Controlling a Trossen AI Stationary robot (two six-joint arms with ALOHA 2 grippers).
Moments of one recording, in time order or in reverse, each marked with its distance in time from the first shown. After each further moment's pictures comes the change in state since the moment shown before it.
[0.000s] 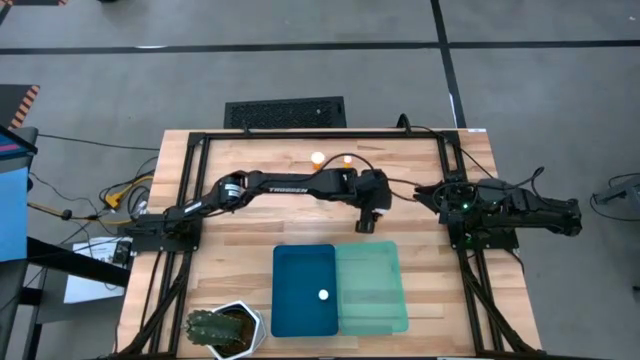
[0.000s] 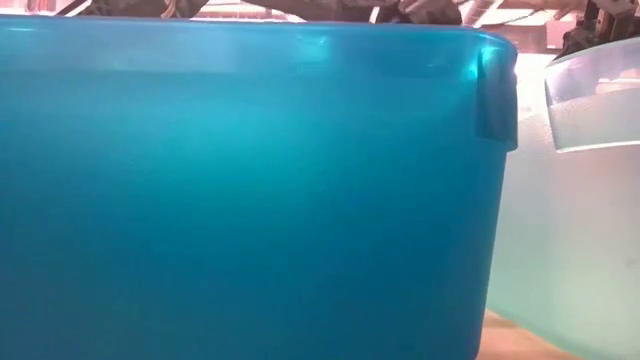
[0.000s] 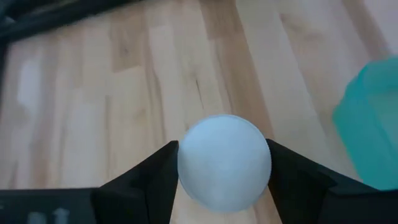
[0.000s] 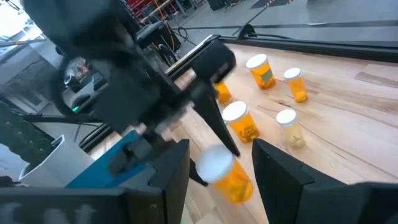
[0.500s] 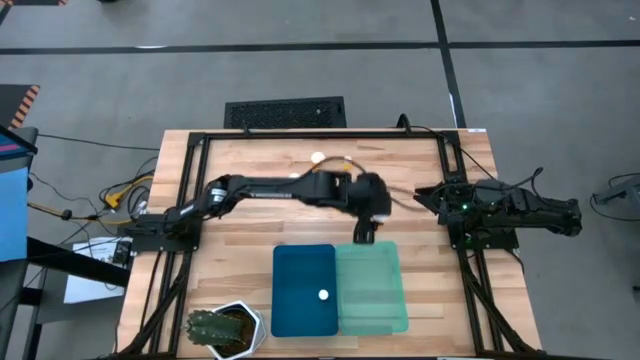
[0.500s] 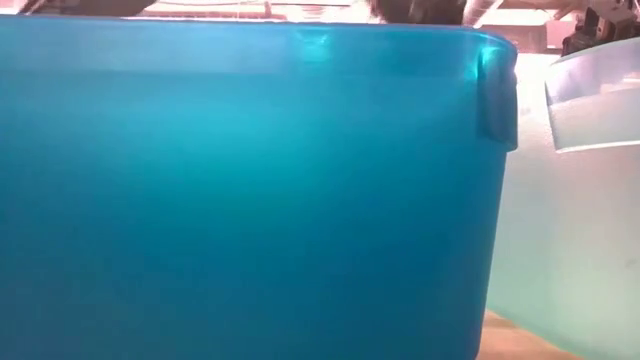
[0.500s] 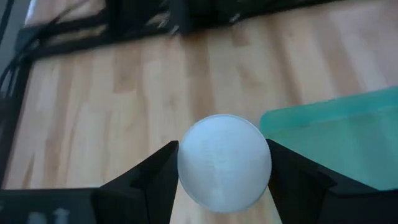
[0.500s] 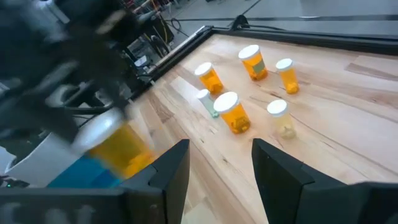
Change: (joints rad) left arm -0.109 -0.114 0.112 -0.187 -0.041 -0.156; right arm -0.005 0.000 0.000 -0.046 0.000 -0.002
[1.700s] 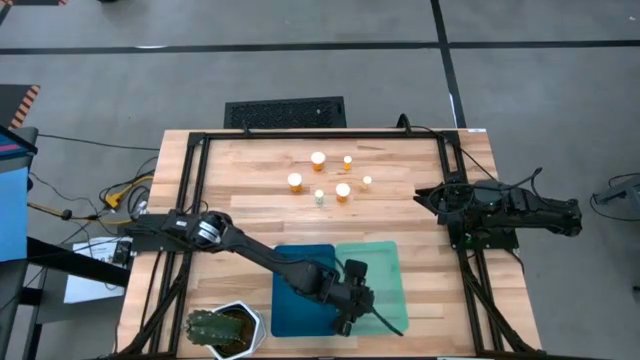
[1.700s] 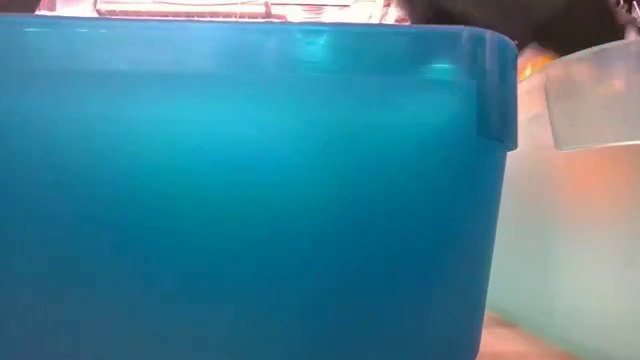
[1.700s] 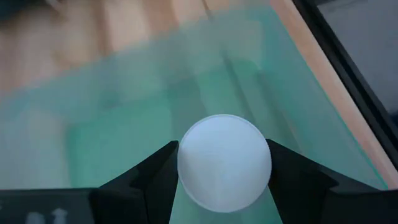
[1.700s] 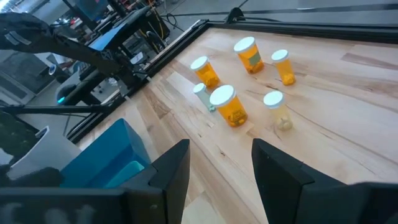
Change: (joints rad) left arm -0.386 0.002 -0.353 0.289 -0.122 -0.179; right arm 0.000 0.000 0.000 -0.028 0.000 0.033
